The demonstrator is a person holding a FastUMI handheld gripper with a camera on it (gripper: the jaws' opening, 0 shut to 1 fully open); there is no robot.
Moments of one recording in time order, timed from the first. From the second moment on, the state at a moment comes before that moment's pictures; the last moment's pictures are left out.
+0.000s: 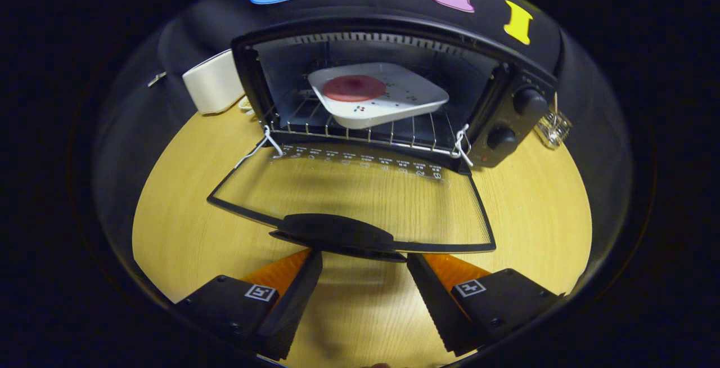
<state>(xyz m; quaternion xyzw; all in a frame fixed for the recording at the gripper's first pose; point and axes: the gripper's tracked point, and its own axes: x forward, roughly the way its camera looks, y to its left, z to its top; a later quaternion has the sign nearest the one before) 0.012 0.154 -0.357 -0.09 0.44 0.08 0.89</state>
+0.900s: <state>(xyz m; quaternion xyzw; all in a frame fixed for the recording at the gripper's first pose) 0.022 0.136 -0.114 -0.10 0.15 0.11 0.98</state>
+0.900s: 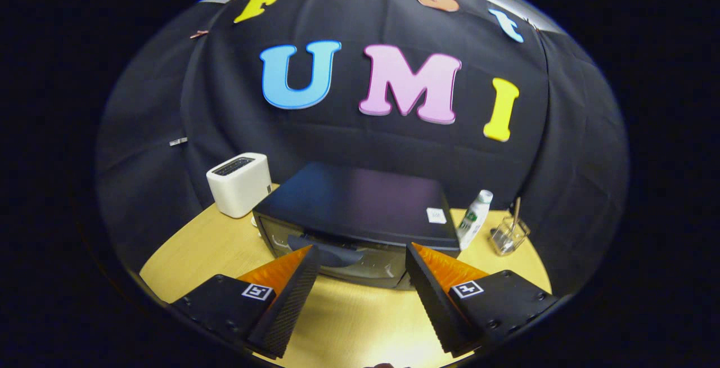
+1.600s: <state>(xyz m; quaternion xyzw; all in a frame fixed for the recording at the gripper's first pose) -0.050 -0.019 0.046 -0.05 0.00 -0.02 1.00</state>
